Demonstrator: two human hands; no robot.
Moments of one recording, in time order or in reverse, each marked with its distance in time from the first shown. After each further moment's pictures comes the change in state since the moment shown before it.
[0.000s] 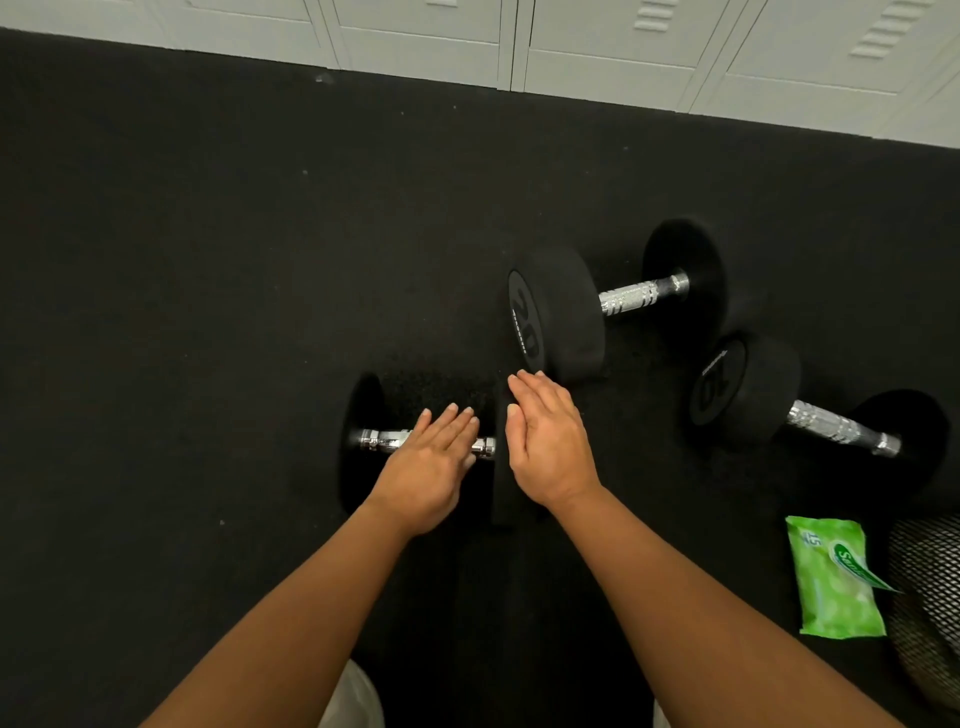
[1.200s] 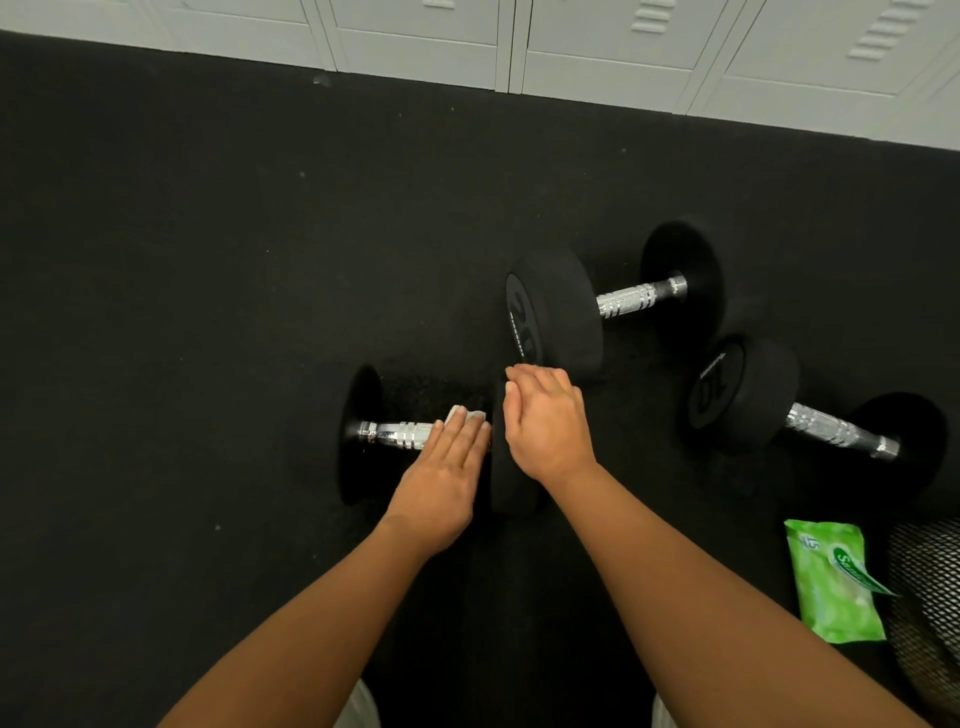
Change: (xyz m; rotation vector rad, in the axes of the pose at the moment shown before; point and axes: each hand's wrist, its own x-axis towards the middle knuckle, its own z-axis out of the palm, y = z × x) left_hand 0.000 0.021 0.010 0.086 0.057 -0.003; right_hand 0.026 0.003 0.002 -0.095 0.064 0.027
